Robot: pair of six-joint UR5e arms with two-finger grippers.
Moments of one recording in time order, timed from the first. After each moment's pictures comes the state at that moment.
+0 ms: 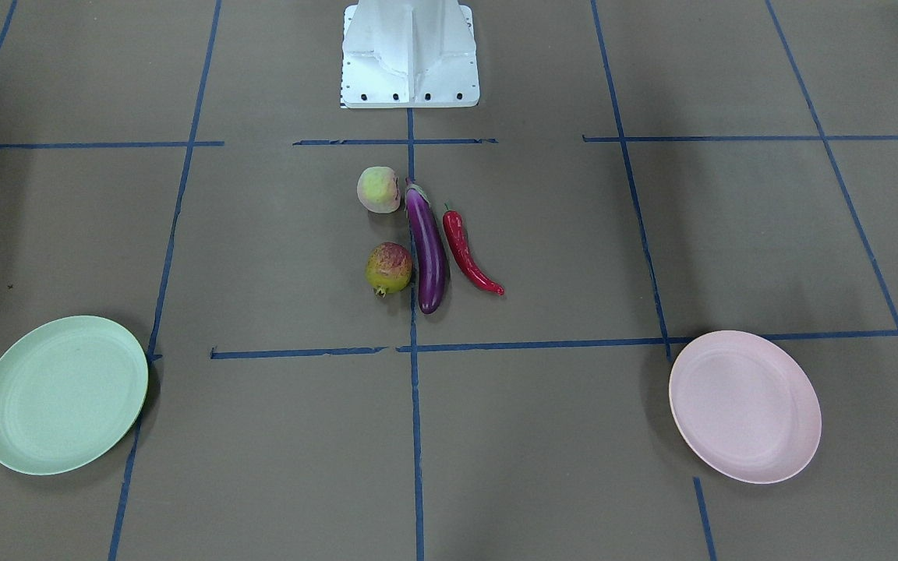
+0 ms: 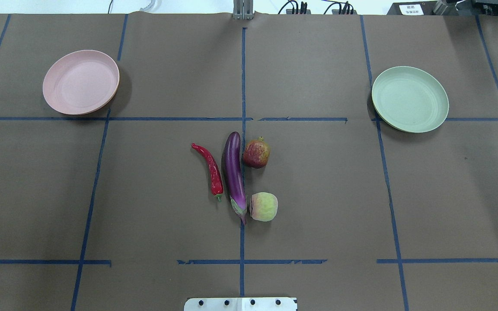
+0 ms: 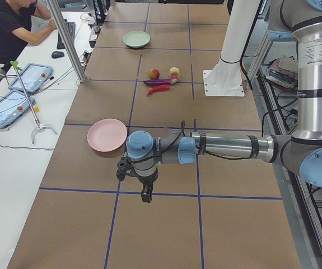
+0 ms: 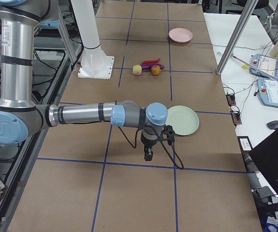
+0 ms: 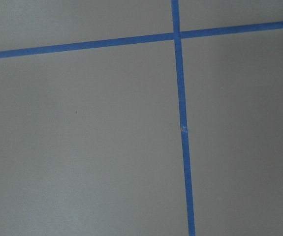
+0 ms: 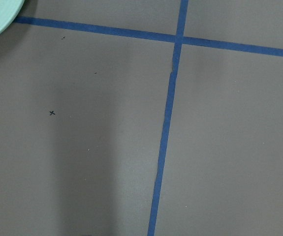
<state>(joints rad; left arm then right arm) -1.55 -1.46 -1.72 -1.48 -2.31 0.12 1.50 -1.68 1.79 -1.74 2.33 -0.11</state>
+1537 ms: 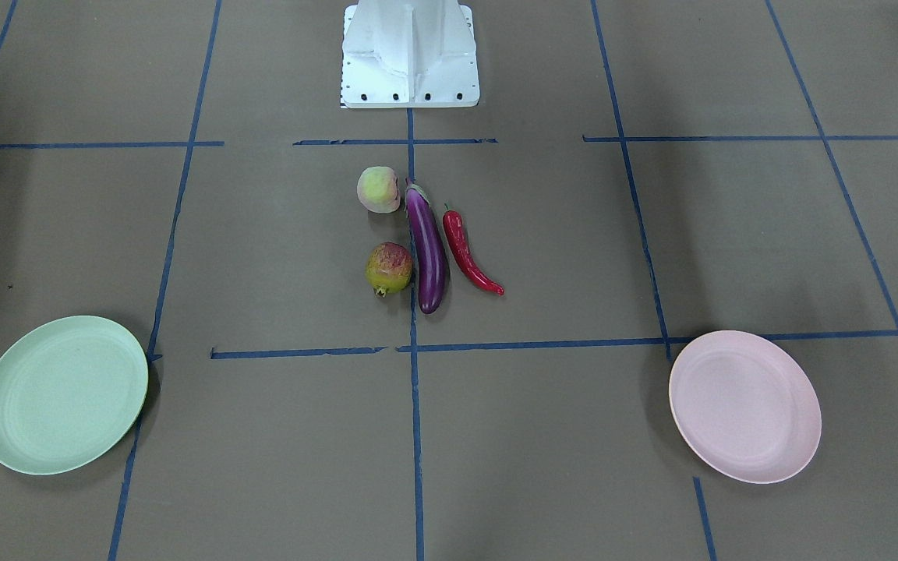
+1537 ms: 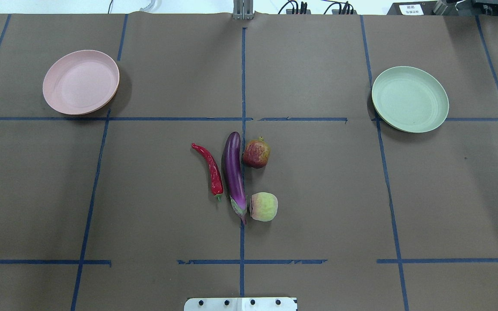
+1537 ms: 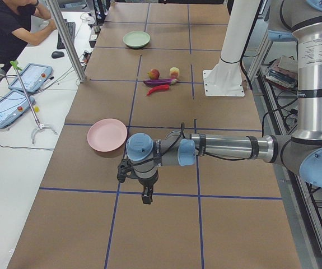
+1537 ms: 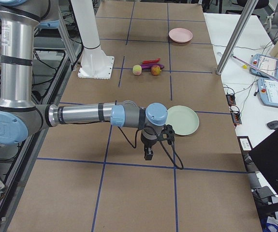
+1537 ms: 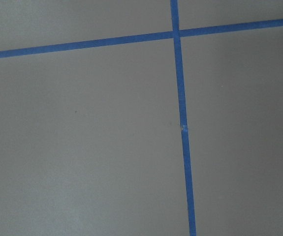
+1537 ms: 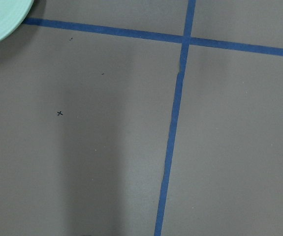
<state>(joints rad) -1.54 -1.46 -1.71 -1.49 -2.31 0.12 1.50 -1.68 1.79 -1.74 2.36 -0.11</state>
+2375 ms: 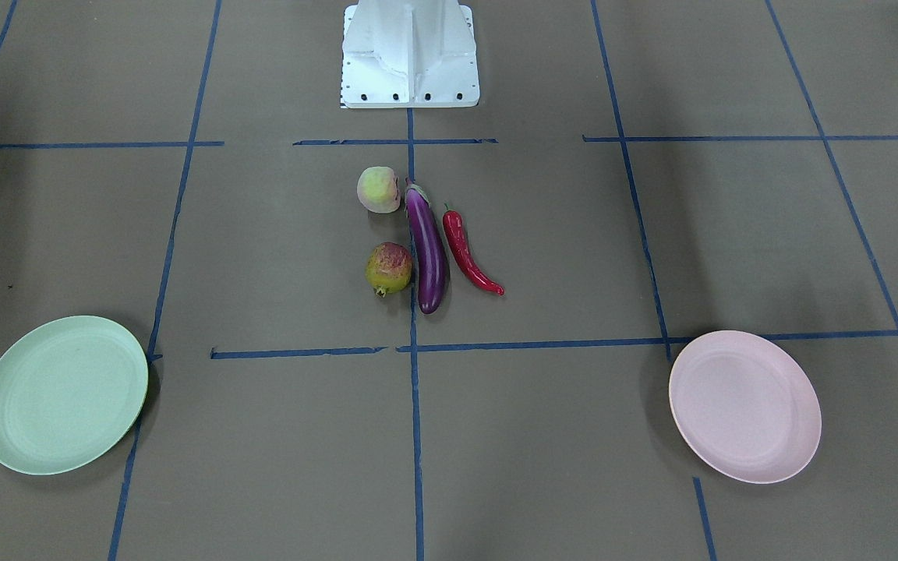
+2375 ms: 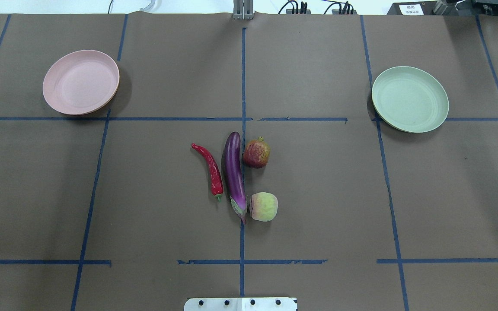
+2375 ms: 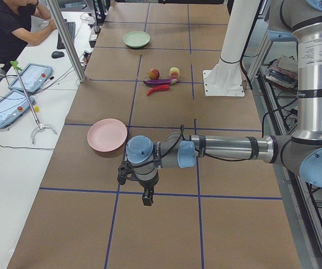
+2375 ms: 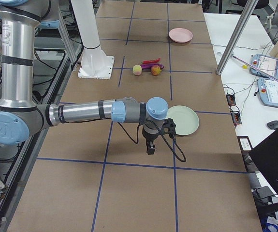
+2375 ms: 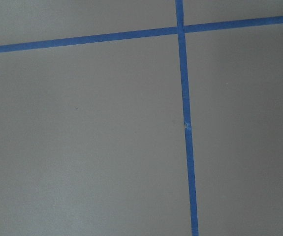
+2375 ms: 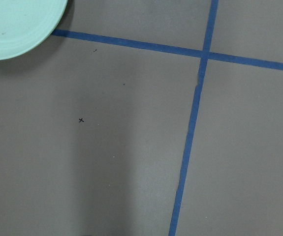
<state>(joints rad) -1.54 -1.46 -1.69 -1.50 -2.31 0.12 1.47 -1.67 1.84 -1.72 2.38 -0.09</state>
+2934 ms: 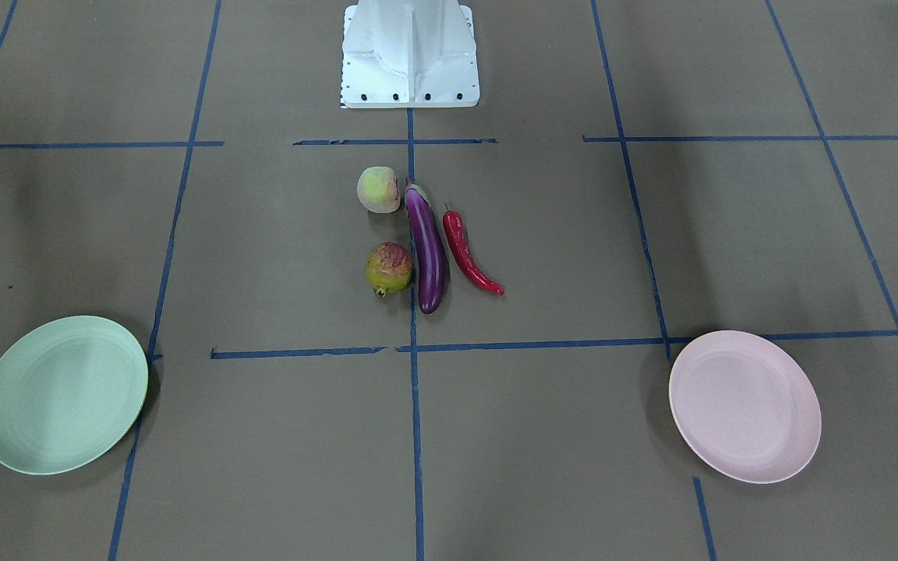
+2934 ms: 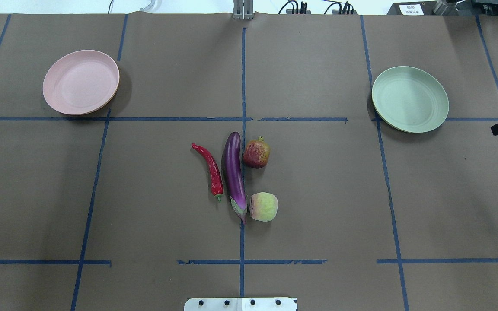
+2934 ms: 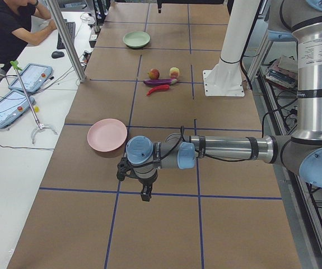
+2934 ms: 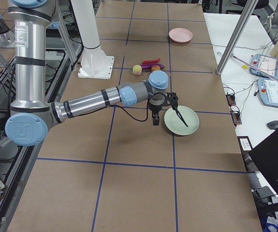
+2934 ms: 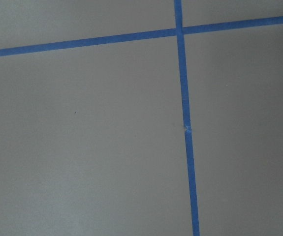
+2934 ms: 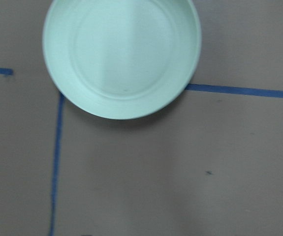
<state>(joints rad) -1.54 -1.46 -1.69 -1.54 -2.40 0.12 1.20 -1.60 1.96 -1.47 2.38 0.51</state>
